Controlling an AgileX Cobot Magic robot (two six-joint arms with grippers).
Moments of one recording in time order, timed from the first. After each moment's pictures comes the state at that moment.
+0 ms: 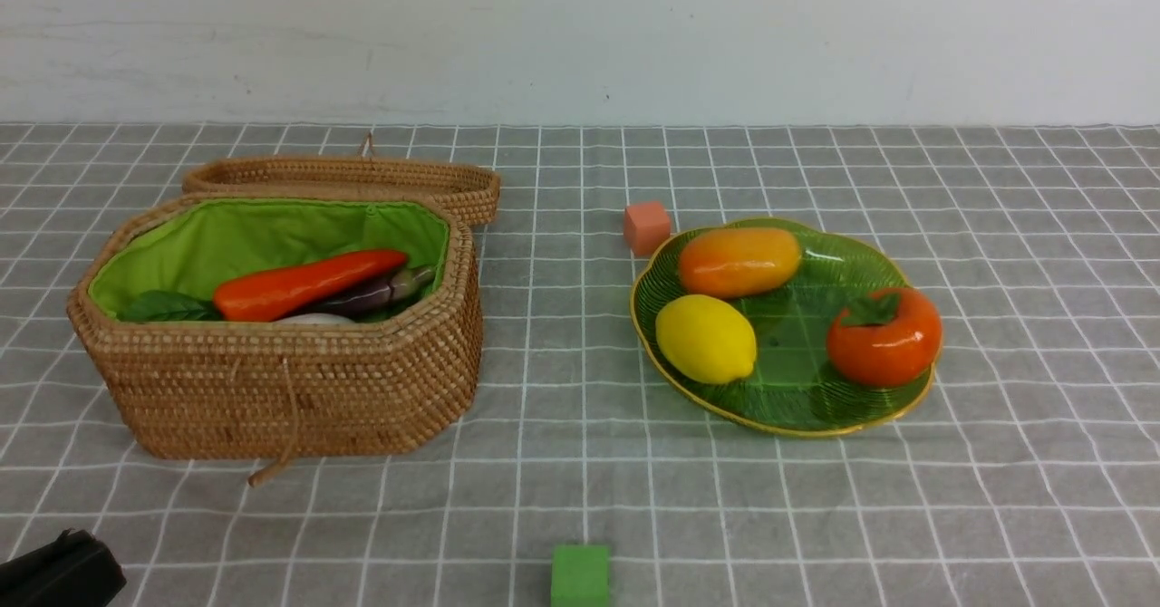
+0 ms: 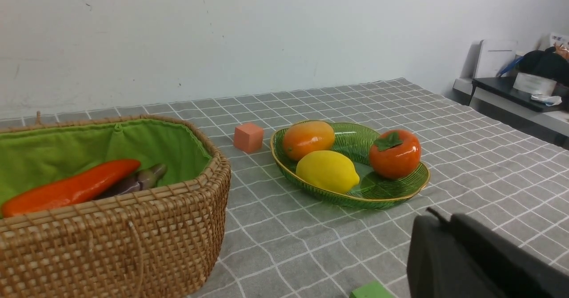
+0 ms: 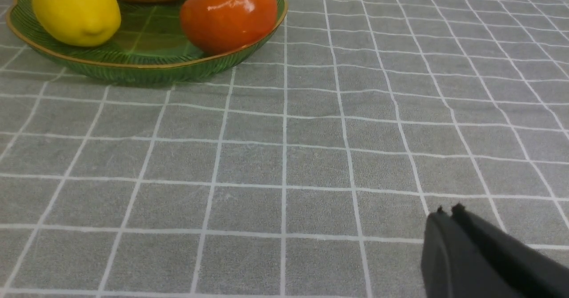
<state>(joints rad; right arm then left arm) -0.05 -0.01 0.02 0.04 0.39 -0.13 -0.57 0.10 -0.26 -0.08 0.23 -0.07</state>
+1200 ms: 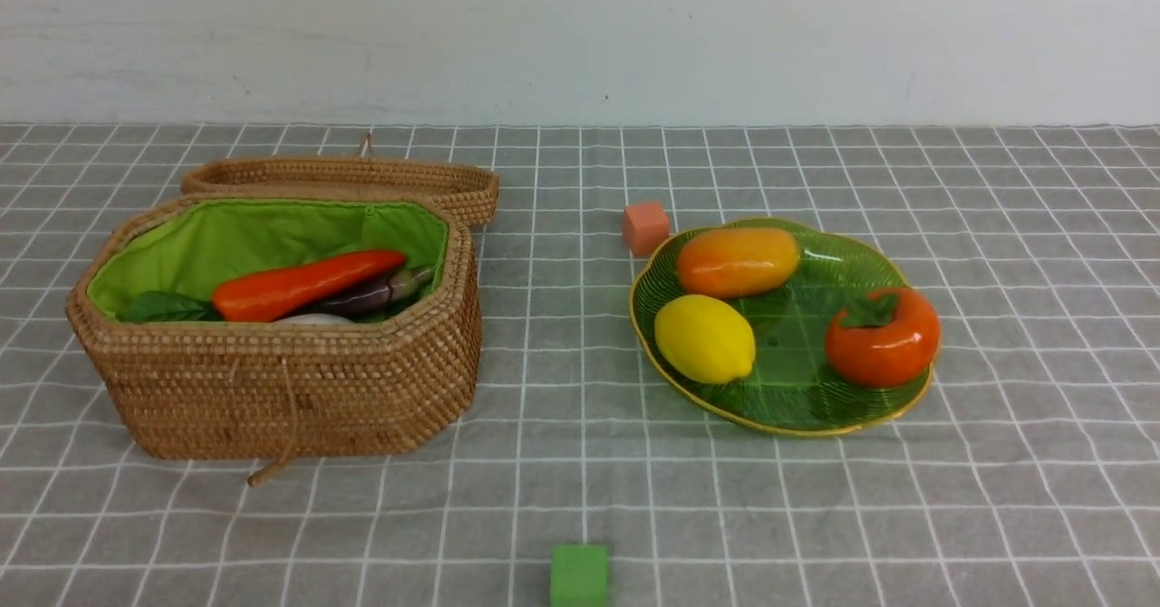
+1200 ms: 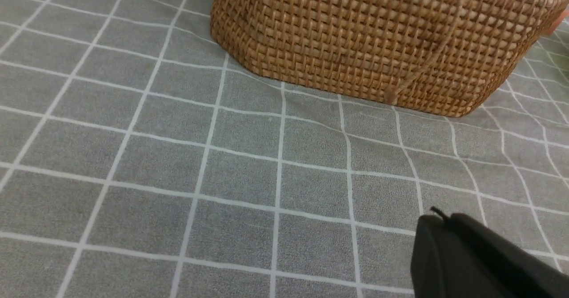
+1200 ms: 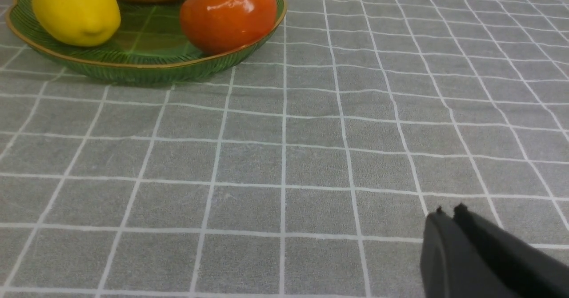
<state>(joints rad) -0.05 -0.01 0.02 0.04 0.39 -0.13 -0.03 -0.01 0.03 -0.09 0.38 -0.21</state>
